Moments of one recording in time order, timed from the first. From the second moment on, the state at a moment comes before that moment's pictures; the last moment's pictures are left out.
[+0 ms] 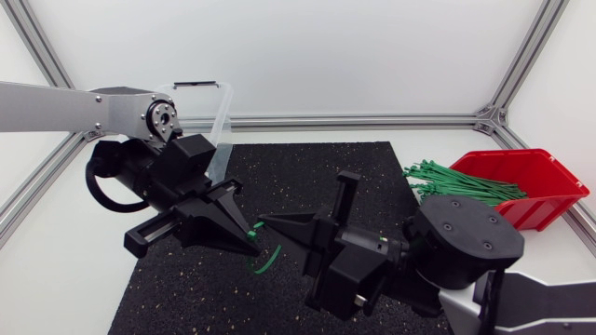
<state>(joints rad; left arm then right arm) -0.36 1.83 1.25 -1.66 1.25 1.84 0.91 1.39 0.36 1.00 -0.21 -1.04</state>
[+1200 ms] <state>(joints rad) -0.38 1.86 1.27 -1.67 1.26 1.84 0.91 1.35 0.34 1.00 -0.21 -1.04</state>
